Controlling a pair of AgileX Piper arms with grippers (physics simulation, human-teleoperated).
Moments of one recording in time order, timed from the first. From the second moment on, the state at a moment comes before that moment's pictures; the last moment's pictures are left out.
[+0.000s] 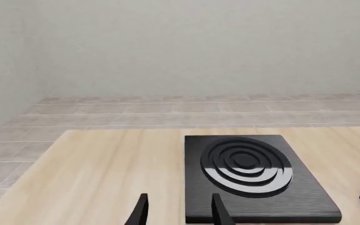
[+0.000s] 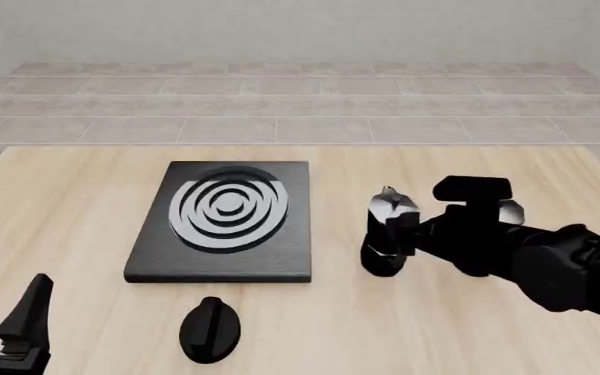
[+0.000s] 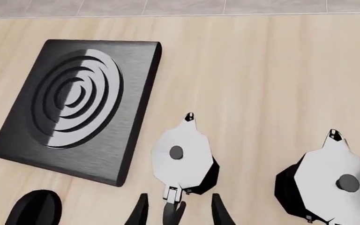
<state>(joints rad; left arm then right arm) 0.01 0.02 -0.01 -0.01 0.02 0.39 1.29 -0.62 0.05 0.28</state>
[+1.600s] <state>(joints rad) 0.02 0.01 -0.01 0.00 0.04 0.50 1.25 -0.53 -0.08 0.15</state>
